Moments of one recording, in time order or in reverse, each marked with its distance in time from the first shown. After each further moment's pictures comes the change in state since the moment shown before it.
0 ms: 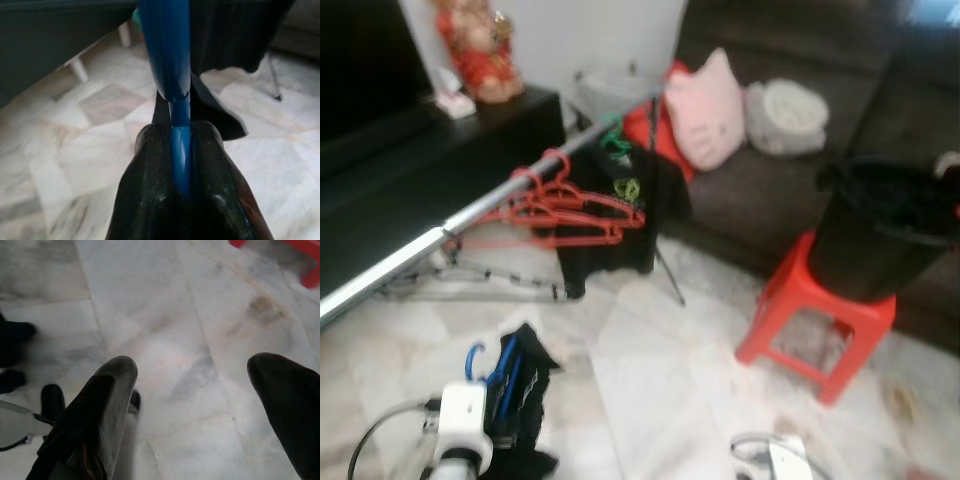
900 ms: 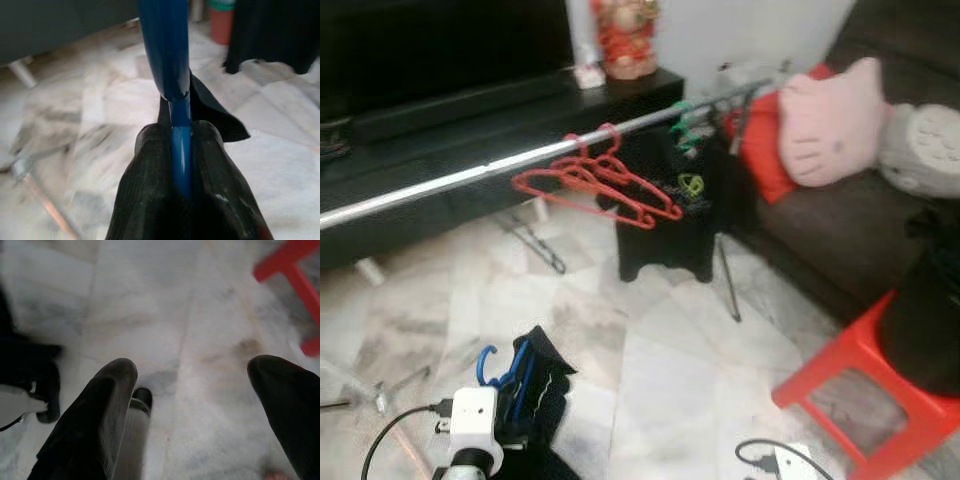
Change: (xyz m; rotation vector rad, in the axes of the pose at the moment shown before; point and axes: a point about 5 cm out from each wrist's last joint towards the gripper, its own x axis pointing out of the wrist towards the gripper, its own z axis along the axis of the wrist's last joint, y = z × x) left arm 0.002 -0.017 0.002 -0.028 -0.013 -0.045; right arm -0.003 -0.009 -0.010 -0.005 0.041 -0.028
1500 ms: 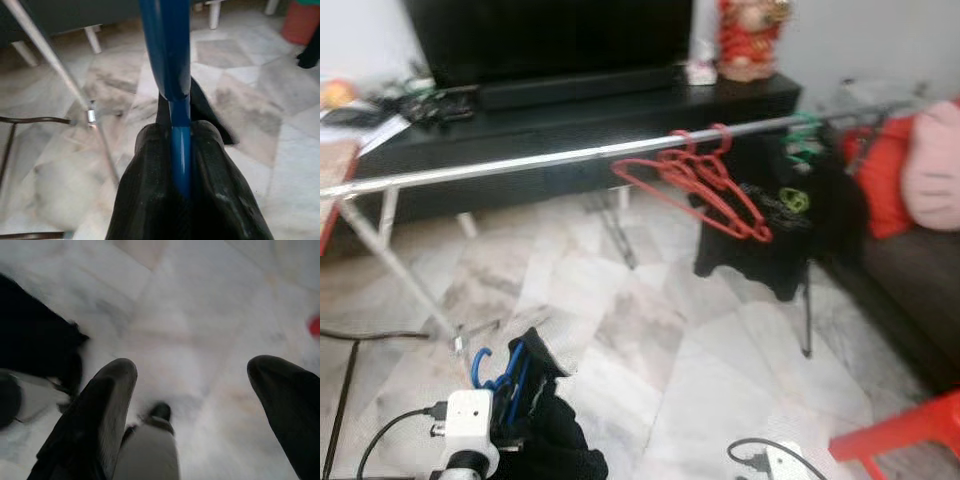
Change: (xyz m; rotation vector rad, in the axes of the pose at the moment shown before) left arm 0.000 0.009 0.000 0.008 0.006 0.027; right arm 0.004 0.016 0.012 -0.003 -0.034 0.044
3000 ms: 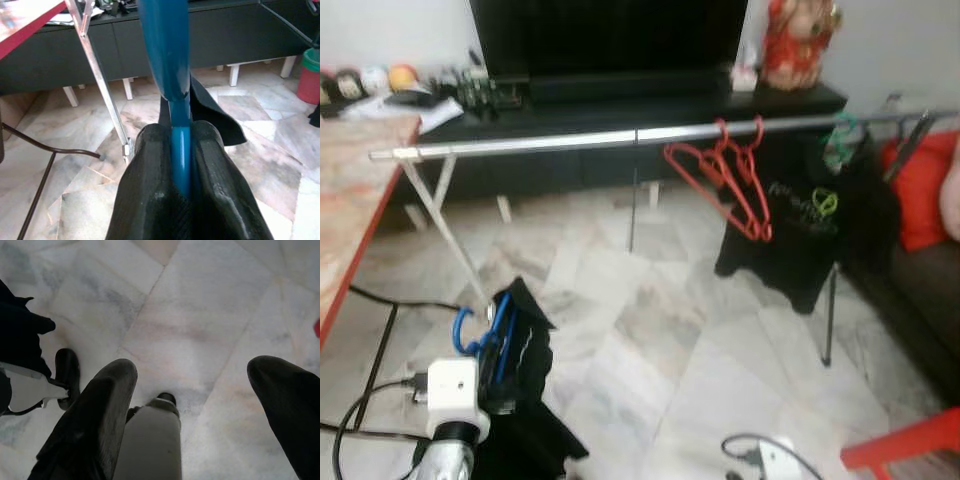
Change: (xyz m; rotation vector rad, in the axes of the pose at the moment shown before) left arm -0.004 0.003 0.054 0.006 -0.198 0.047; right arm -0.001 -0.004 -0.003 0.022 0.006 -0.007
